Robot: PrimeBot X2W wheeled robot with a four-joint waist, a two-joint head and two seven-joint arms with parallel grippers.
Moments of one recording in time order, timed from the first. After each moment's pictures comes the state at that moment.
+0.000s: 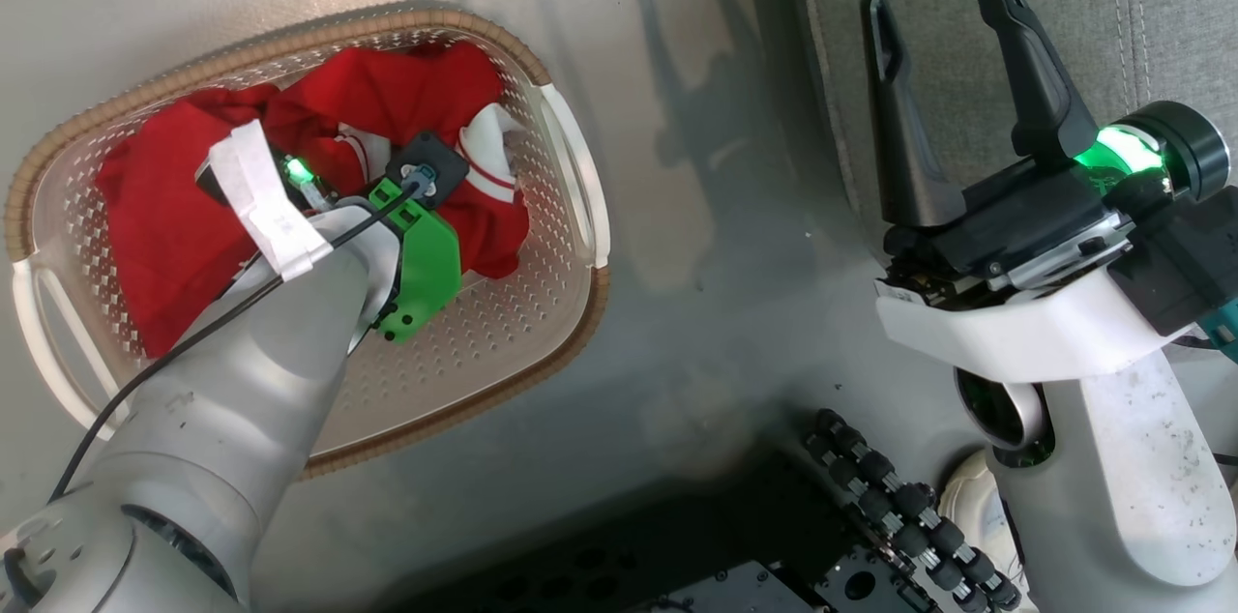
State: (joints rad) left arm -1.06 0.15 -1.07 1.23 -0.36 -0.13 -0.08; right arm -0.45 -0.05 0.19 -0.23 0.20 0.13 -0.26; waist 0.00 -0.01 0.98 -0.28
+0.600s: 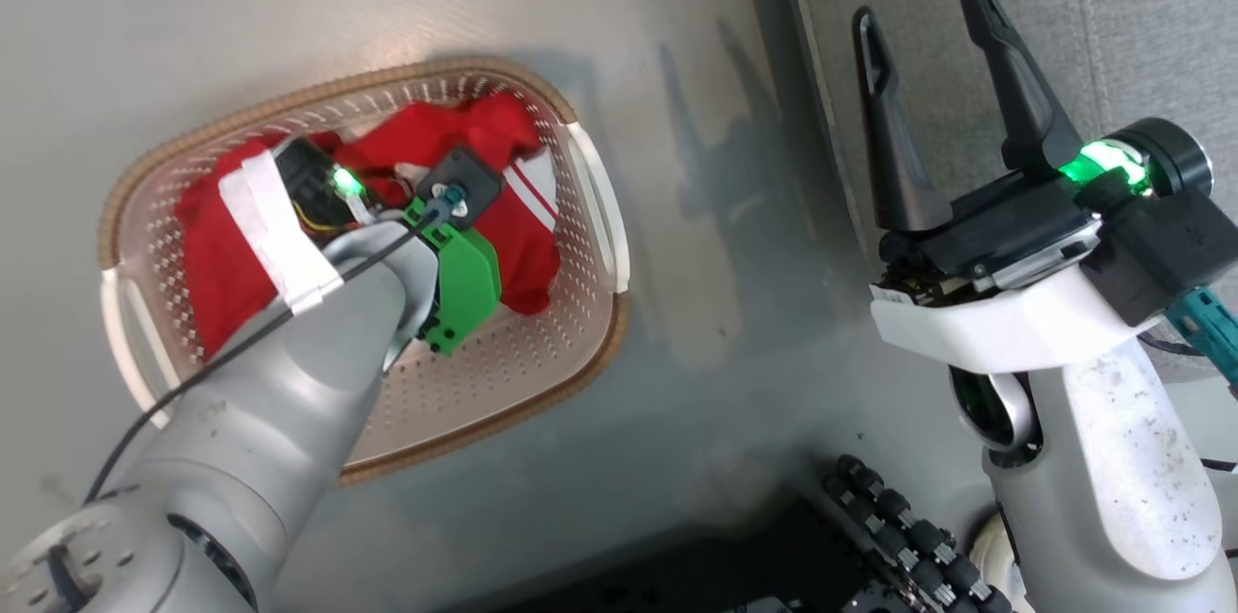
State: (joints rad) left arm -1.06 0.12 -1.19 1.21 -0.52 -0.13 -0.23; right arm -0.44 -0.05 0.18 -0.17 0.17 0.13 -0.26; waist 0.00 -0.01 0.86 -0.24
